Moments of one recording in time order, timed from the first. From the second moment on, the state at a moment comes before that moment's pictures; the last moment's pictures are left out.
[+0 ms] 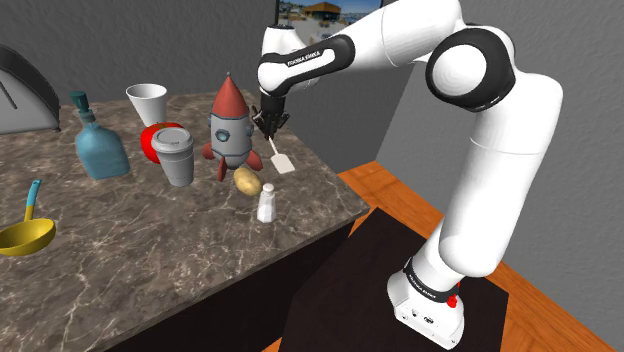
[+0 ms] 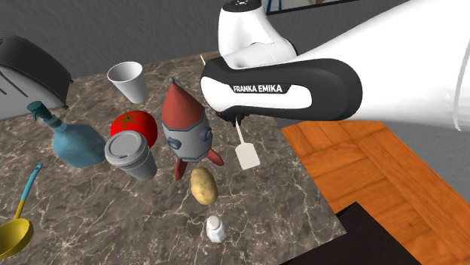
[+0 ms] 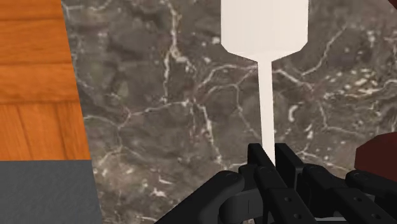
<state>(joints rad) 0.02 0.29 -0.01 -1.84 -0.02 2.19 0.27</state>
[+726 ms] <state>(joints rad) 0.01 0.23 -0.01 -1.76 -0.01 2.06 0.26</state>
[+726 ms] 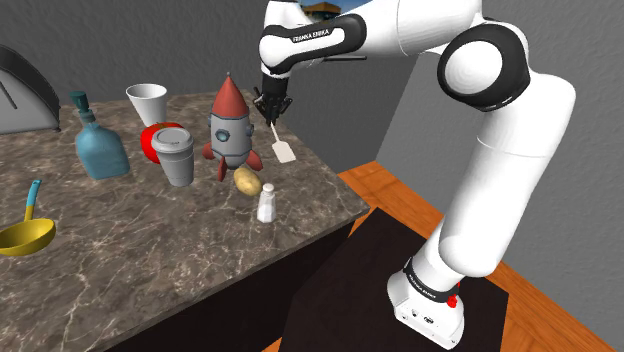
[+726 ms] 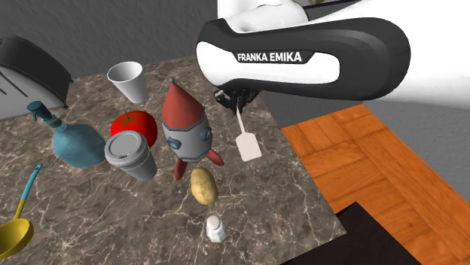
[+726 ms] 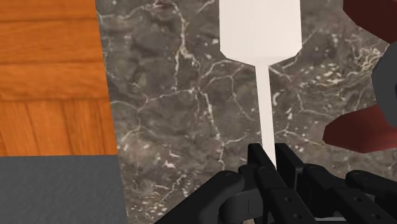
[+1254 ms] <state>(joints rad) 0.06 0.22 0.01 -1.72 -0.02 2.00 0.33</state>
